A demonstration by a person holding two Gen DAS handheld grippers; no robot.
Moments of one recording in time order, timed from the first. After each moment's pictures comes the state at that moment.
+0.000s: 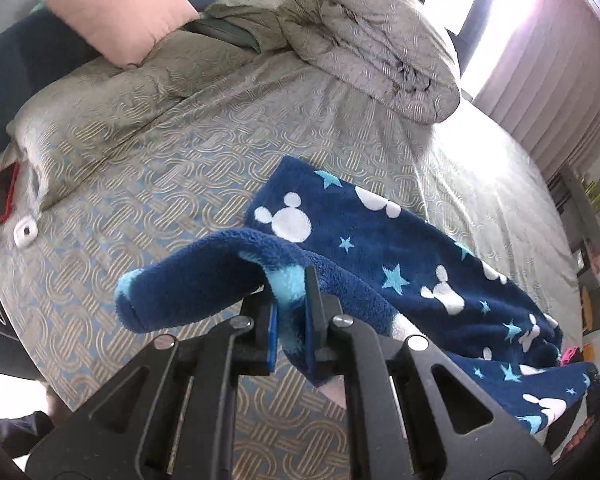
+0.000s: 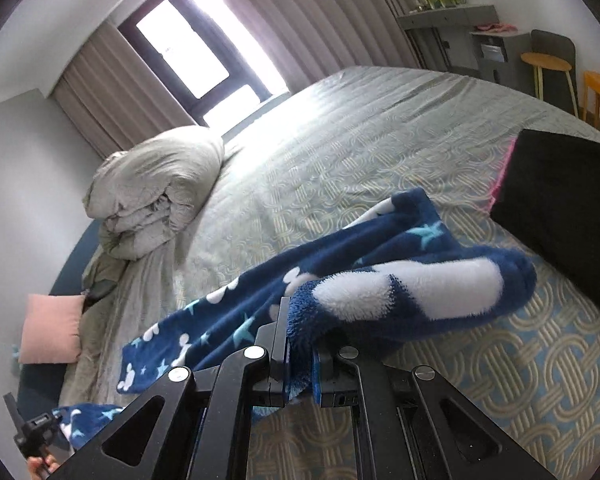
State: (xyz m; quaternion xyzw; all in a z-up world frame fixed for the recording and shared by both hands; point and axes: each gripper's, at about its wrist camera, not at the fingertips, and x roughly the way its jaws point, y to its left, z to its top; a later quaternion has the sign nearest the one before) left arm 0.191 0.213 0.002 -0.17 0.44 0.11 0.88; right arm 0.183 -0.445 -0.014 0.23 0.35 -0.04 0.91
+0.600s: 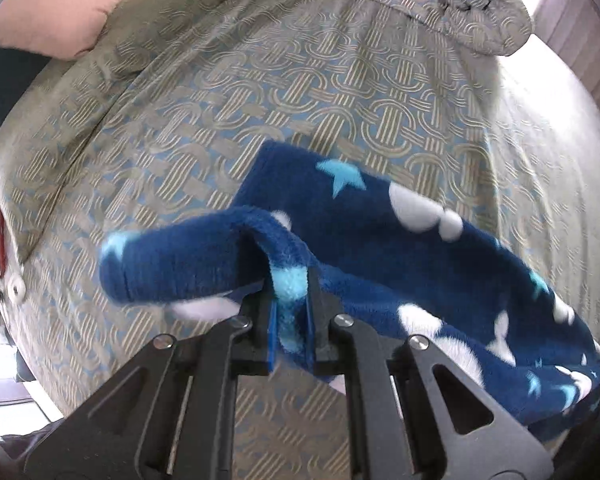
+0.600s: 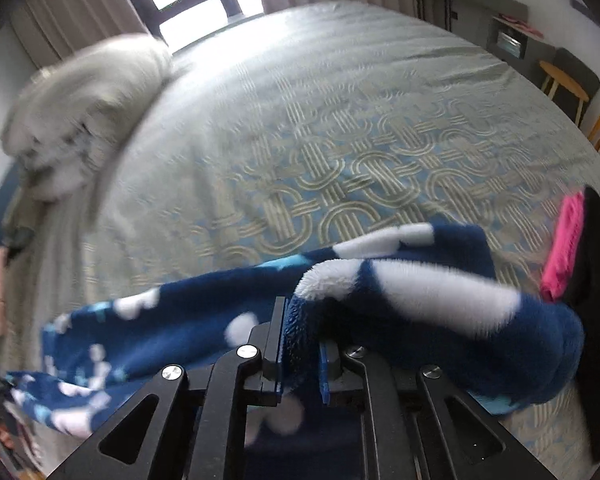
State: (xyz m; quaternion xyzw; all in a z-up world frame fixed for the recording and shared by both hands) left arm 0.387 0.178 -0.074 -0.10 0.58 0.18 0.79; right arm 0.383 -0.445 -0.082 0.10 0.52 -0.11 0.84
